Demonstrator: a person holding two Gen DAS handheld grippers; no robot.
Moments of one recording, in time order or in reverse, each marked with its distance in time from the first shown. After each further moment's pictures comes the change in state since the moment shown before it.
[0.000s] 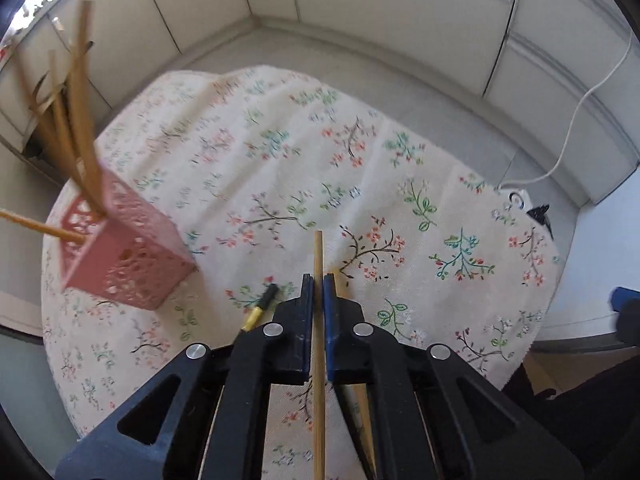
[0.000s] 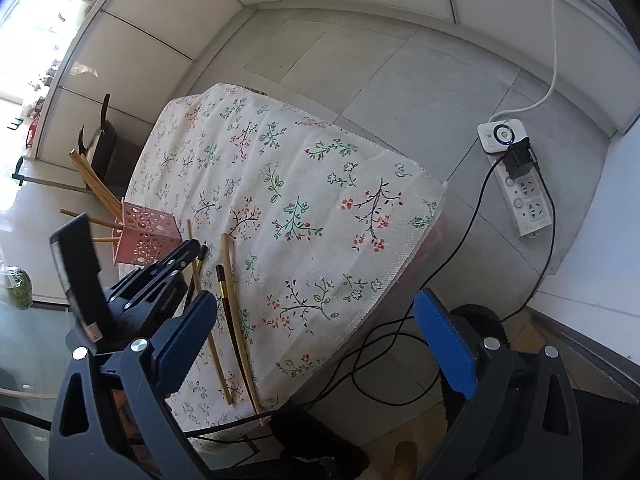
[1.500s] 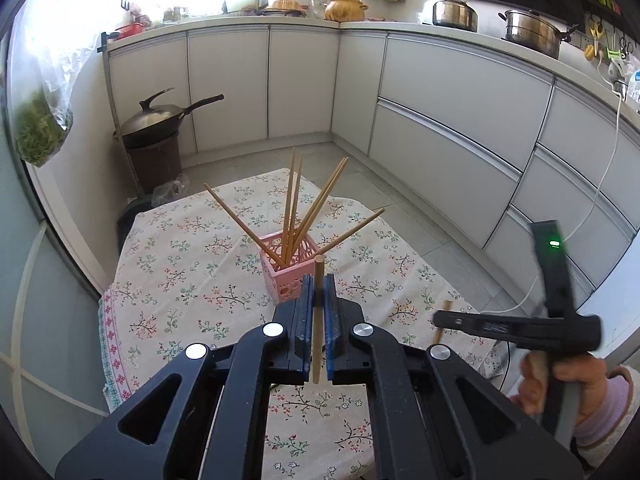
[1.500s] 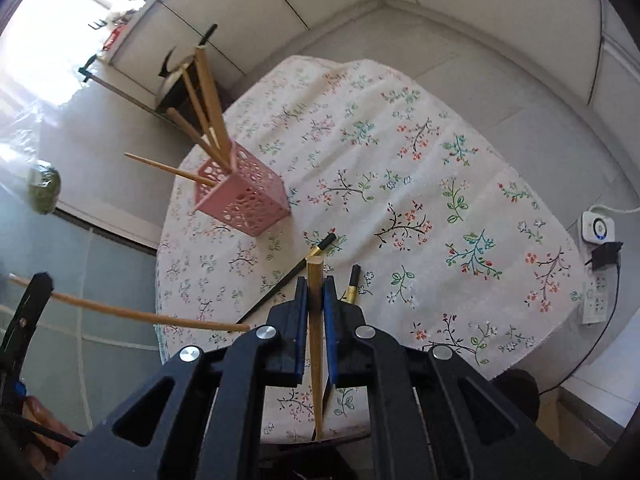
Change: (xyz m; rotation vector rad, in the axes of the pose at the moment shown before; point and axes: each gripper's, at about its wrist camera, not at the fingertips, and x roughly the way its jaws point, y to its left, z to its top) left arm -0.194 0.106 -0.070 -0.323 -0.426 0.016; right arm 0.023 0.131 -0.017 -0.391 -0.018 0.134
